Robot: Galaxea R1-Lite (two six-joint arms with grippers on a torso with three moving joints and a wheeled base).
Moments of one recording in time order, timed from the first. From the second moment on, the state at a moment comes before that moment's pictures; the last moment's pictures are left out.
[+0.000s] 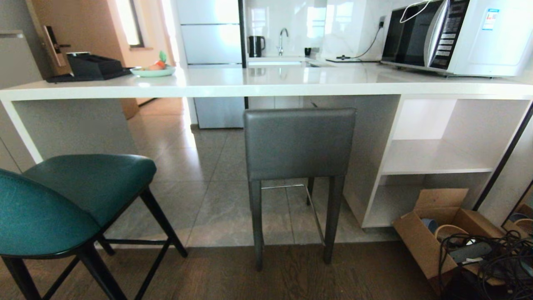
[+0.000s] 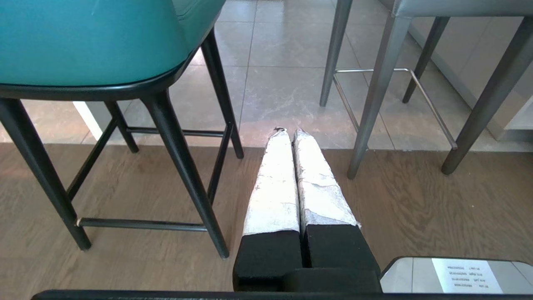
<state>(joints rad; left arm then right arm) 0.00 0.00 -0.08 0.23 0.01 0.01 0.00 0.00 0.00 -0.01 0.00 0.01</state>
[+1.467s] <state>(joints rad) 0.00 0.00 -0.05 0.13 0.01 -0.01 0.00 0.00 0.00 -0.01 0.00 0.01</state>
